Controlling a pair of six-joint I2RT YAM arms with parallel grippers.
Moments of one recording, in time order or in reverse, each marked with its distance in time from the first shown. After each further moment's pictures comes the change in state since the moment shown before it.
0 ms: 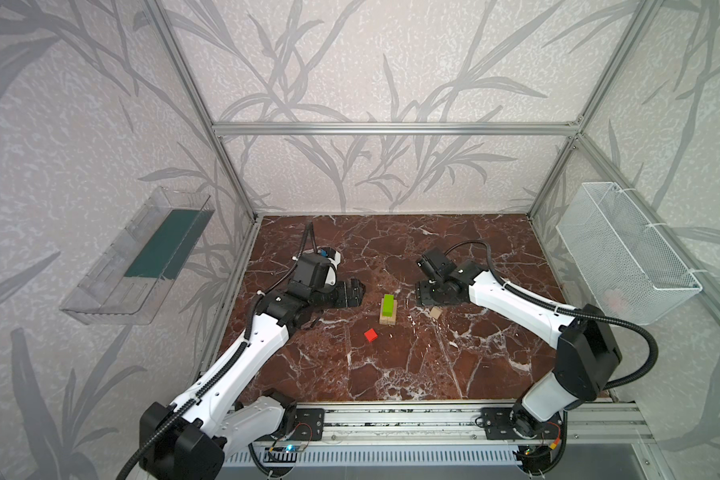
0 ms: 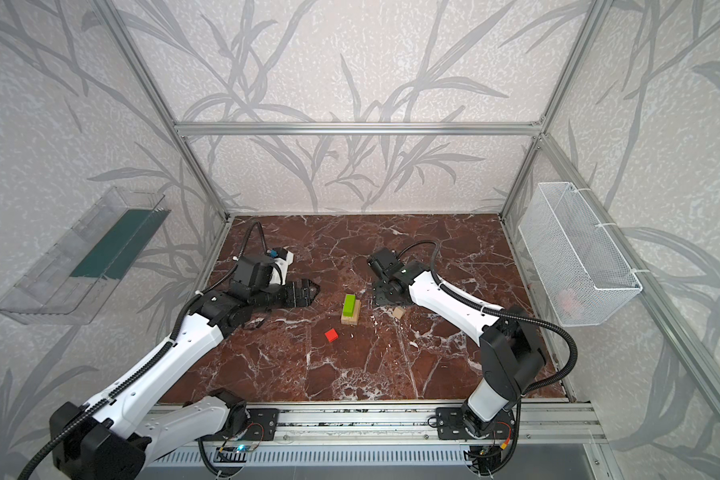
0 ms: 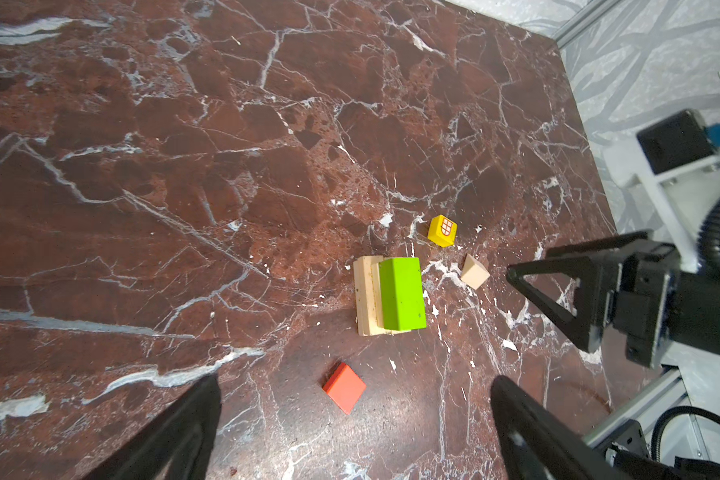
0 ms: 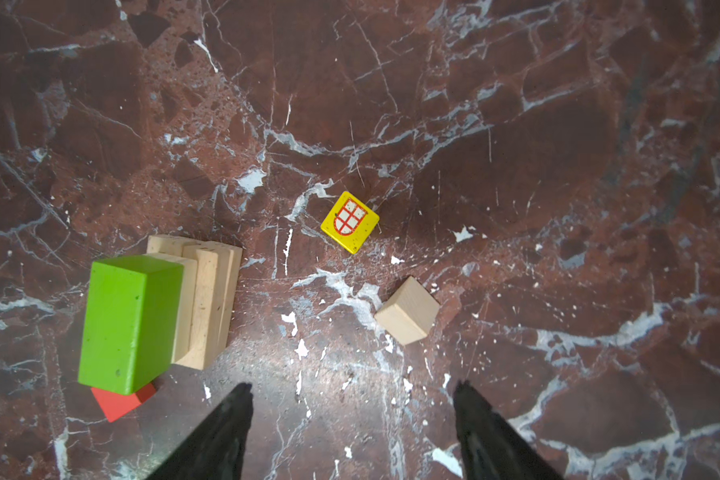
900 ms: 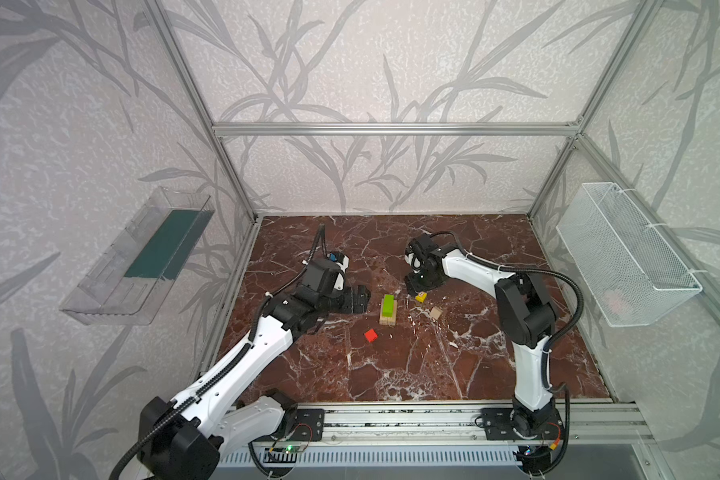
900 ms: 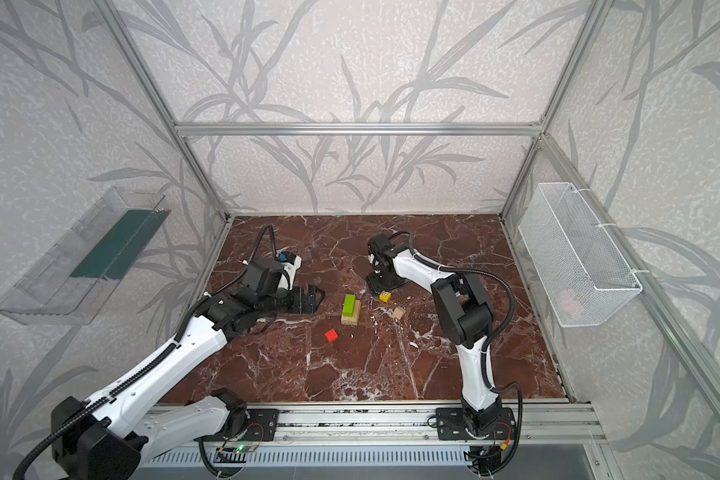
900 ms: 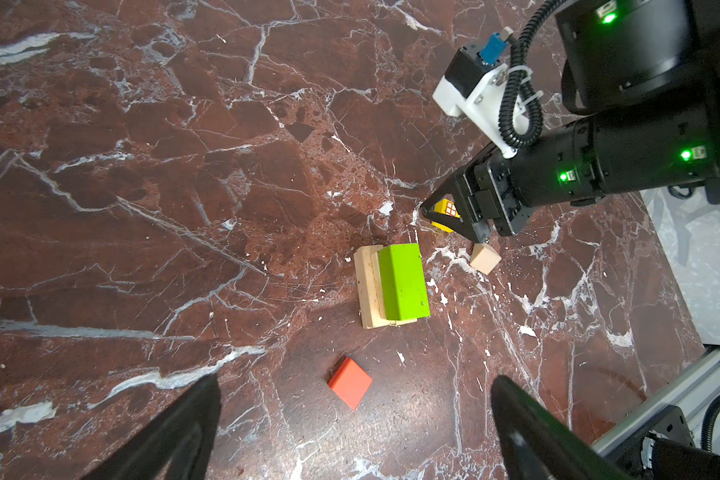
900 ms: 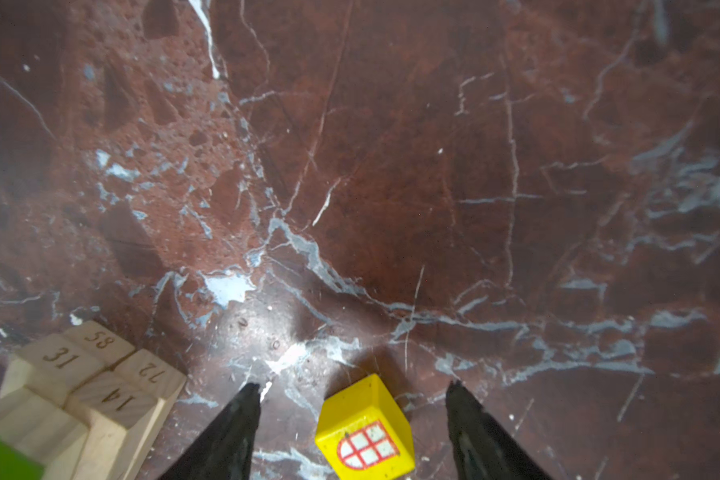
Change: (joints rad) left arm -0.063 0.003 -0.011 0.003 -0.079 0.031; right arm -0.120 0.443 0.287 0.047 -0.194 -0.421
